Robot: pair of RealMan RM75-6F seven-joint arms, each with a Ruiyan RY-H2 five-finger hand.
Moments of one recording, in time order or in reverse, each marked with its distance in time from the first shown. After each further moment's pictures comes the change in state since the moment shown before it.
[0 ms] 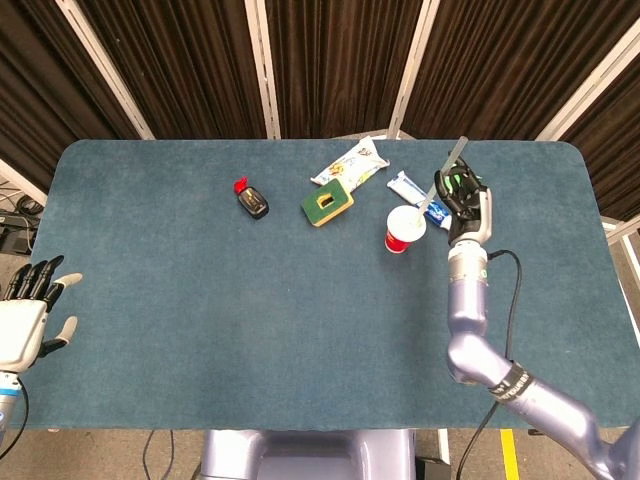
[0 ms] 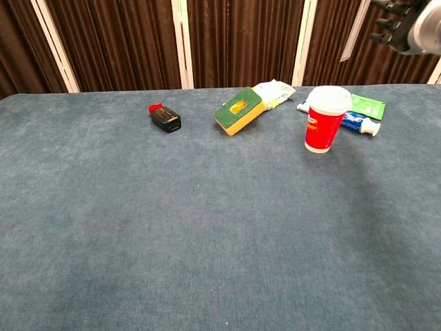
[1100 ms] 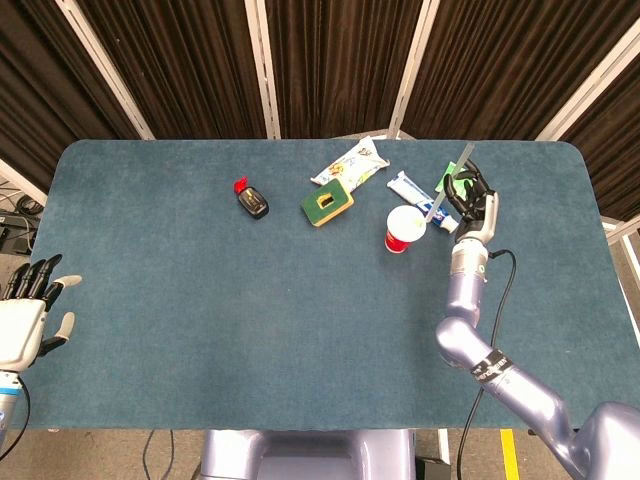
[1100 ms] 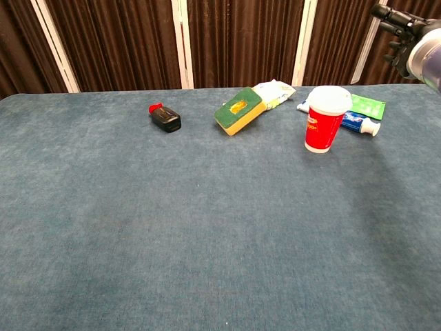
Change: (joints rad) left arm 0.002 -0.013 -0.008 0.002 -0.010 0.010 0.008; right arm 0.057 -0.115 -0.009 0.330 -0.073 -0.055 0.064
